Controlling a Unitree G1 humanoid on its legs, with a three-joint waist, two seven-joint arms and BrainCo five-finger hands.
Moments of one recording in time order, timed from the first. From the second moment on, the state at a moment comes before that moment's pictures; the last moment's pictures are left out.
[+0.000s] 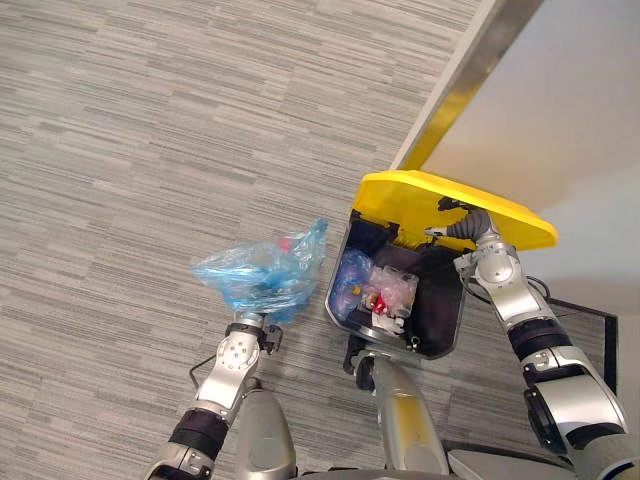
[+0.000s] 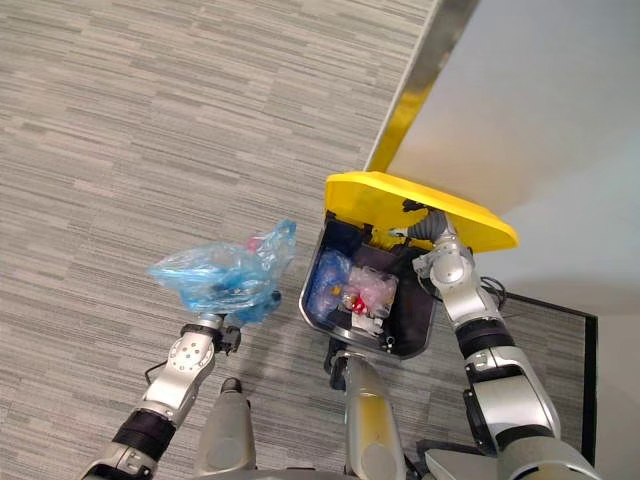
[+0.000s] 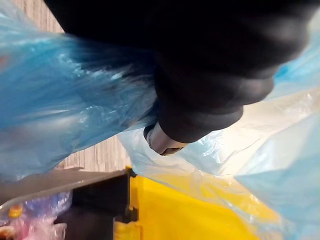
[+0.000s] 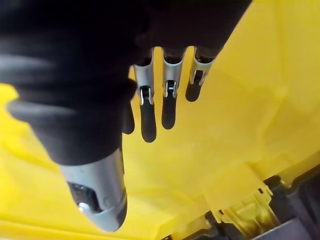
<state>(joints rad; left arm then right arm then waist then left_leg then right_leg) -0.14 0.25 -0.32 0.31 -0.07 -0.22 0.09 -0.62 -0.46 0.17 0.68 -0.22 -0.10 -0.17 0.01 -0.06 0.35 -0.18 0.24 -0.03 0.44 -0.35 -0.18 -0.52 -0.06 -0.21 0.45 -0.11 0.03</state>
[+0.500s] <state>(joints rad) -0.46 0.12 -0.63 0.29 -0.07 -0.22 0.10 -0.71 -0.44 0.23 0.70 -0.24 -0.06 -0.15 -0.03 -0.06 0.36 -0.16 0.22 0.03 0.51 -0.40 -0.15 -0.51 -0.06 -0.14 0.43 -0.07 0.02</state>
